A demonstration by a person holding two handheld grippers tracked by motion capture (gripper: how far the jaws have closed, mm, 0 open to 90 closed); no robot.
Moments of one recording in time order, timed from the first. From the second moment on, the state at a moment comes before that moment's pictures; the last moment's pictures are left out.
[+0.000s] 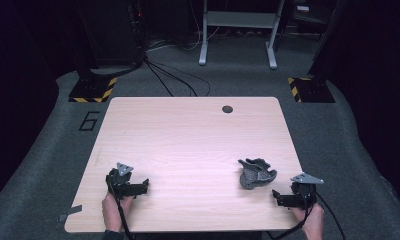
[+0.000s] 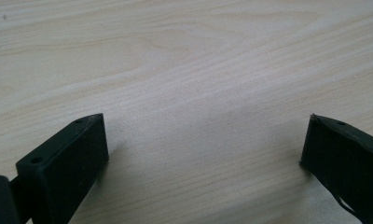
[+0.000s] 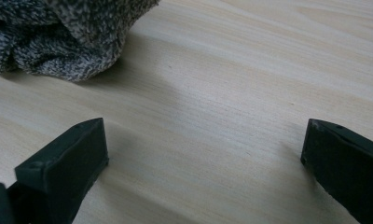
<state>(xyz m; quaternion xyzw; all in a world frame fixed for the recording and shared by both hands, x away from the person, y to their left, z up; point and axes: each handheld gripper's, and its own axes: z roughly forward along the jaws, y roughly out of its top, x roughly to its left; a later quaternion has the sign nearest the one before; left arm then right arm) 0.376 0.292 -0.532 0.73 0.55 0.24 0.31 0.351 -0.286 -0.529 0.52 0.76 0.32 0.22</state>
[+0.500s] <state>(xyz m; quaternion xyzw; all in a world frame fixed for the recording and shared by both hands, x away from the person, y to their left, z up) 0.376 0.292 -0.532 0.74 0.55 0.24 0.31 0.352 -0.286 -0.529 0.52 0.76 0.32 0.22</state>
